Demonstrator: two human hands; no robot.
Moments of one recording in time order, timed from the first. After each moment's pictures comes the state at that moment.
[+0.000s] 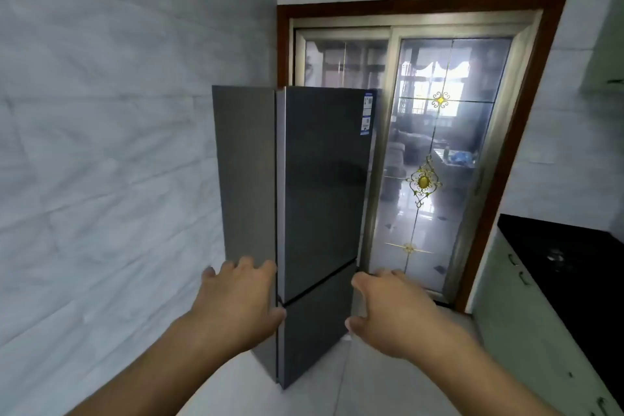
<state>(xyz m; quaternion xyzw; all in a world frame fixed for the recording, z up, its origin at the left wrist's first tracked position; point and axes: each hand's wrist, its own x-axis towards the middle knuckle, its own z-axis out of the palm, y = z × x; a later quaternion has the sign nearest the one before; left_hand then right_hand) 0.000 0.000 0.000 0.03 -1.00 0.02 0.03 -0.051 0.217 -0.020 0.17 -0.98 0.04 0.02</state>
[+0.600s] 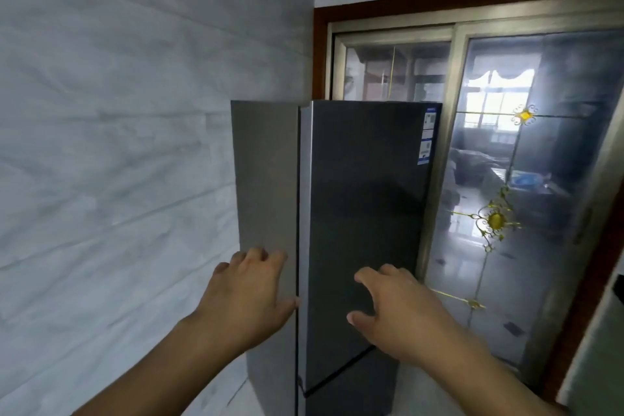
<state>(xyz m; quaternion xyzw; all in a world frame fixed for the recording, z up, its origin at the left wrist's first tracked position) -0.288 -0.069 0.011 0.07 -0.99 -0.01 0.14 -0.353 0.144 -0.001 0.26 -0.96 0.11 0.07</state>
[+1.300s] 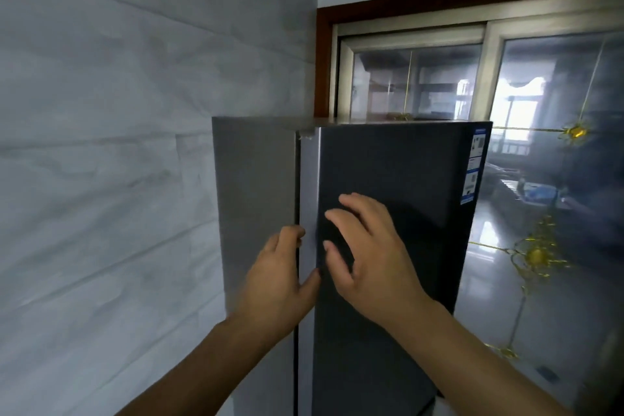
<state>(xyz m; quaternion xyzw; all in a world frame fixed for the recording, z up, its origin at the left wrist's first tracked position) -0.561 -0.137 0.008 0.00 -0.90 -0.27 0.34 -0.603 0.024 0.048 0.41 -0.77 0.26 0.42</state>
